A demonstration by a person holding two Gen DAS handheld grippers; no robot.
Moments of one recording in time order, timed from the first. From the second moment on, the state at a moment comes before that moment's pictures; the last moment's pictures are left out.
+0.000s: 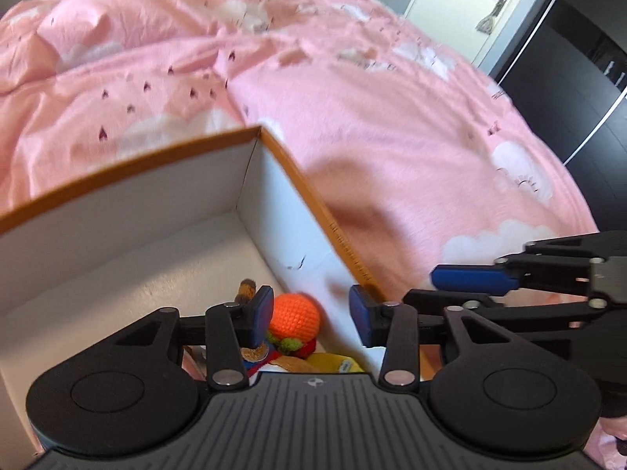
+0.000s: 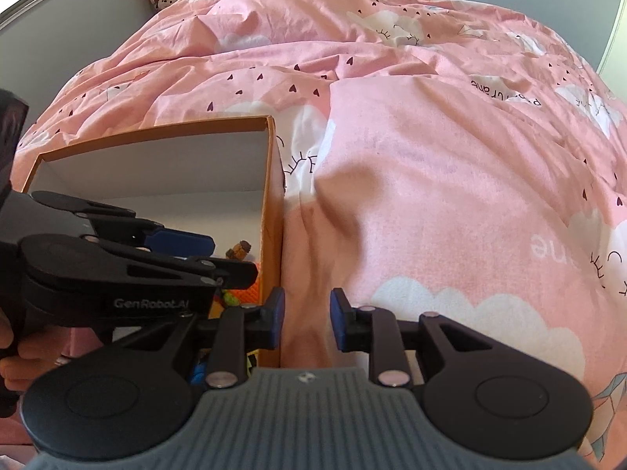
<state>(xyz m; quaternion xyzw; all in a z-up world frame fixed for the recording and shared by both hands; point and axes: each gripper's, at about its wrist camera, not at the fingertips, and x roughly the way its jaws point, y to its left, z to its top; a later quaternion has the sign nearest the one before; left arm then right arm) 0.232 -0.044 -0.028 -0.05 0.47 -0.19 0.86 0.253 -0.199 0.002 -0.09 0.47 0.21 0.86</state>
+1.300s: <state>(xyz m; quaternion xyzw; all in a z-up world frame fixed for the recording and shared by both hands) 0.057 -0.013 -0.032 -0.05 0.55 -0.15 0.82 0.101 -0.239 0.000 -0.16 0.57 0.22 0.77</state>
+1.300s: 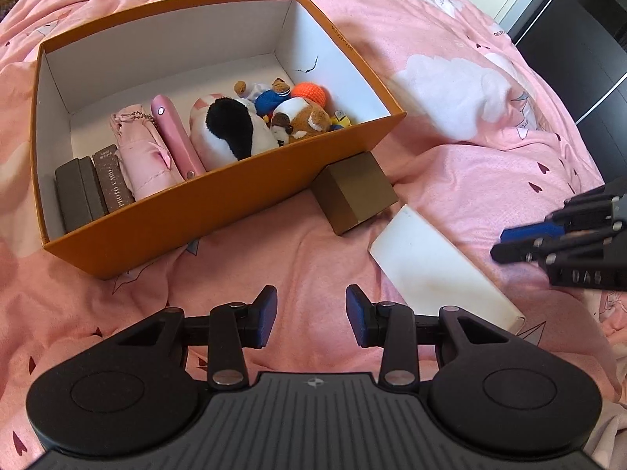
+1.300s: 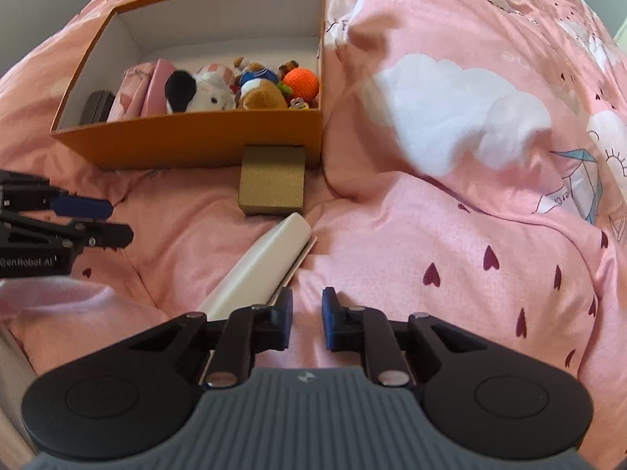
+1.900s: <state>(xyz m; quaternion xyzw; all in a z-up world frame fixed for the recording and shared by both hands) 0.053 0.019 -0.017 -0.07 0.51 -0.13 0.85 0.098 -0.172 -0.025 -0.16 0.56 0.31 0.75</state>
